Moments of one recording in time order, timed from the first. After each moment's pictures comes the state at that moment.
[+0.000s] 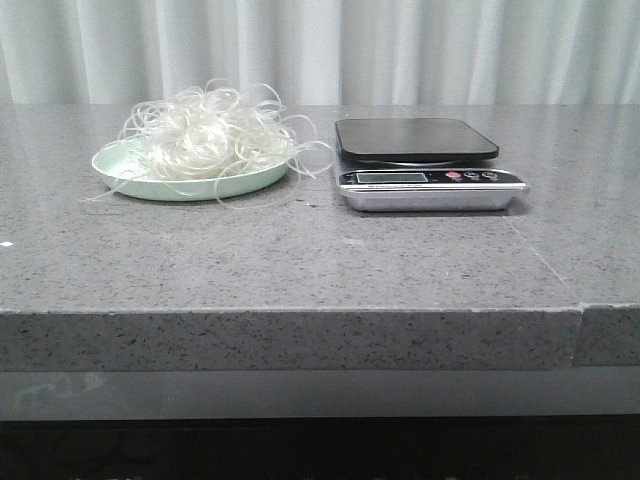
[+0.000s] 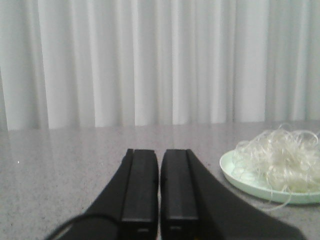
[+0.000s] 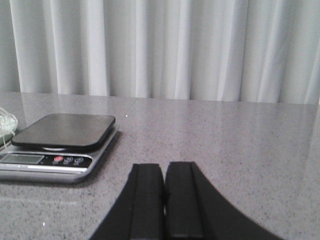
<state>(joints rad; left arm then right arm) -0.04 0.00 -0.01 -0.02 -0.12 0.05 0.06 -0.01 0.01 0.09 -0.04 -0.04</state>
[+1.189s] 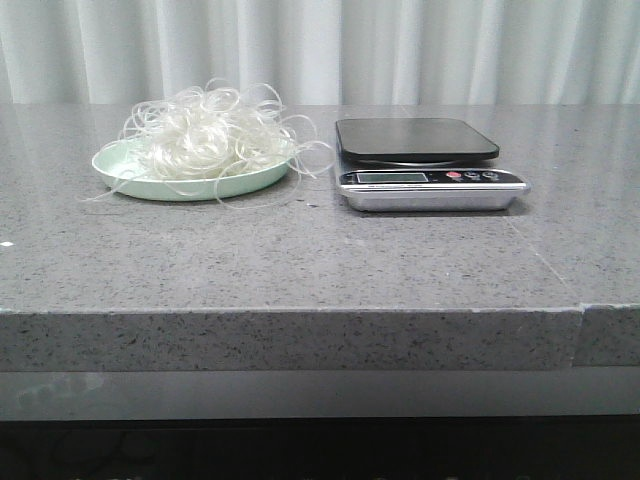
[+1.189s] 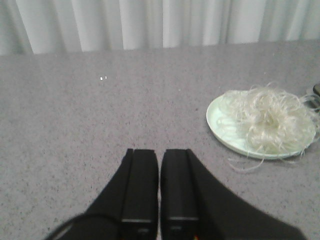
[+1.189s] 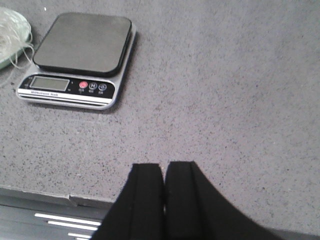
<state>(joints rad) -0.04 0.45 -0.74 -0.02 0.67 0.05 0.06 0.56 -0.80 0.09 0.86 -0.04</state>
